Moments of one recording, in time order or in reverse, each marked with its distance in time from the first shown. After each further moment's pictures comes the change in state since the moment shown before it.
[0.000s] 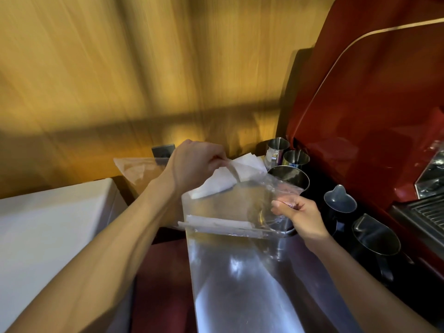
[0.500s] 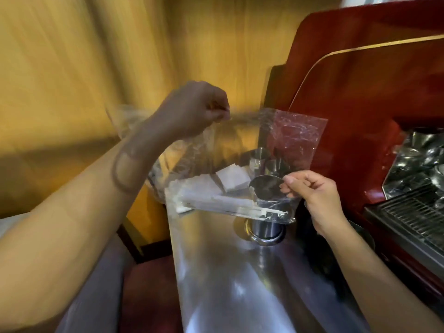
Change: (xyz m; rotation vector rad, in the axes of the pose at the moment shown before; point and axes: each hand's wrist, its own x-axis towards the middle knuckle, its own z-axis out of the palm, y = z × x) left_hand 0.081 0.034 -0.073 -0.147 0.008 0.099; right_hand 0.002 -0.070 -0.035 0.067 0.125 -0.256
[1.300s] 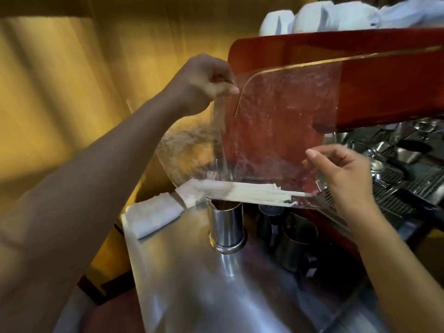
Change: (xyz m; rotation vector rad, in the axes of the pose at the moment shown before) left_hand 0.080 0.078 0.013 -0.349 0.046 0.237; right_hand -0.019 -0.090 -0.085 -0.254 0.331 -0.226
